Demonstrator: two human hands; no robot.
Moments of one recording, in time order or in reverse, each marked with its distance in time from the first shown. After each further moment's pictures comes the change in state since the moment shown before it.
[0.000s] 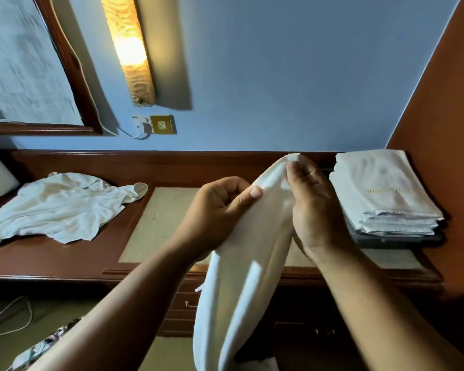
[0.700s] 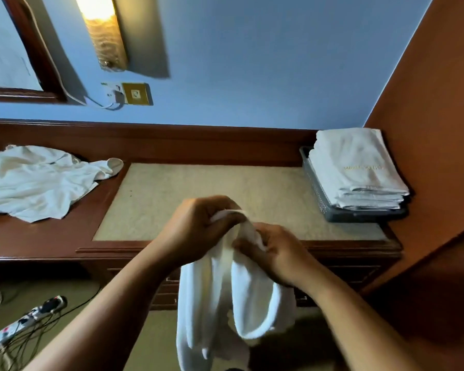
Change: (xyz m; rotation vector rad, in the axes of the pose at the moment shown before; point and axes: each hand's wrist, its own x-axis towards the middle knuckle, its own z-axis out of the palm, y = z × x) left_hand -0.038 -0.049 0.000 0.358 -0.189 0.051; right_hand -0.075 0.040 -0.042 -0.652 -0.550 0.286
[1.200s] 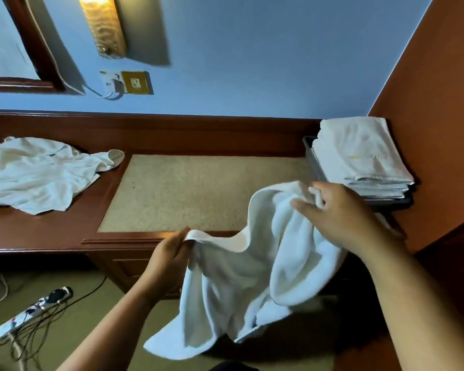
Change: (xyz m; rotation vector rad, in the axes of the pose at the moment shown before) left_hand -0.079 -0.103 0.022 -0.079 0.117 -0.394; right_hand -0.002 -0.002 -0.059 -0.323 0.301 0.232
